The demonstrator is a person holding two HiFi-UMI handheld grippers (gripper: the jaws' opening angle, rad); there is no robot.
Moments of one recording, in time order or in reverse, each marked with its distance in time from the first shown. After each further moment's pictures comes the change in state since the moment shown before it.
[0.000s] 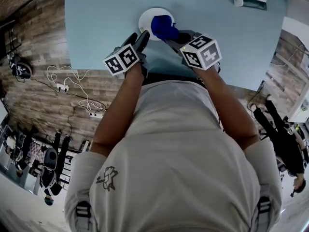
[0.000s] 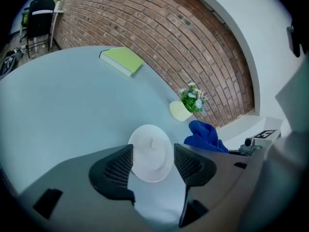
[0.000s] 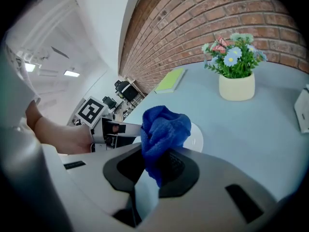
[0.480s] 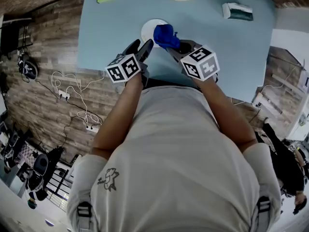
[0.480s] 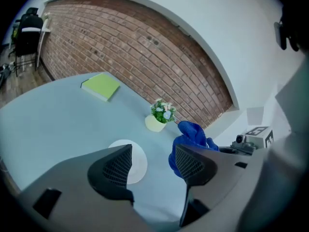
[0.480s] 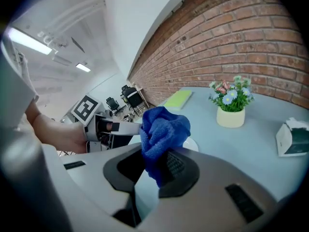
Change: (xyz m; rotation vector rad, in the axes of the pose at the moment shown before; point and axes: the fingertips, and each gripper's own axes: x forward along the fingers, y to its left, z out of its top) left arm -0.058 -0.062 0.001 0.194 -0.179 -0.087; right arm -0.050 0.038 -0.003 -0.186 -0.145 -0.037
